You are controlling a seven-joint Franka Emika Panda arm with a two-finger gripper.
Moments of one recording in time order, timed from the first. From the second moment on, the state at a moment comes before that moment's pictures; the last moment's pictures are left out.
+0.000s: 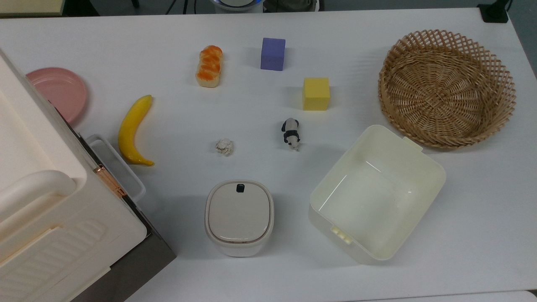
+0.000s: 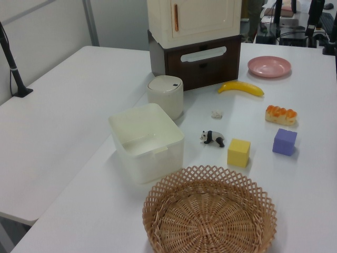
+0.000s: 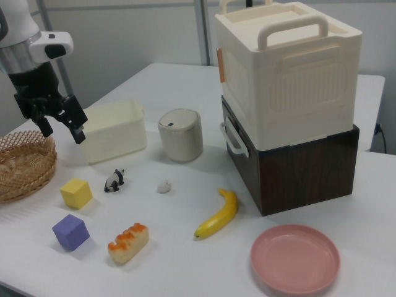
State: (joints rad) arm 0.03 -0.58 -0.02 -2.10 -0.04 1.63 -0.03
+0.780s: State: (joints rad) arm 0.02 -0.58 -0.12 -2.10 -0.04 1.64 -0.13
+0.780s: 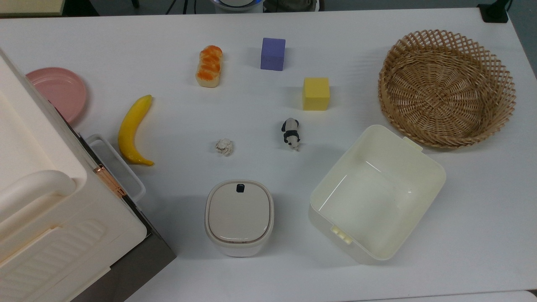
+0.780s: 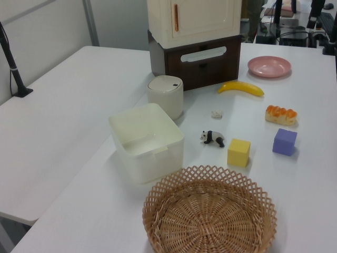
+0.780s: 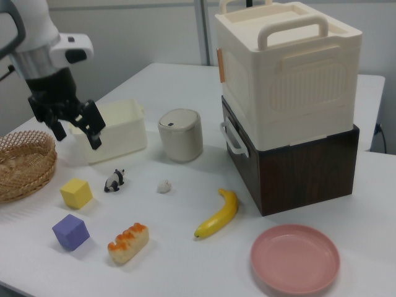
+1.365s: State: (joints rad) arm 0.01 -0.49 -0.14 -2.25 -0.04 1.79 -0.19
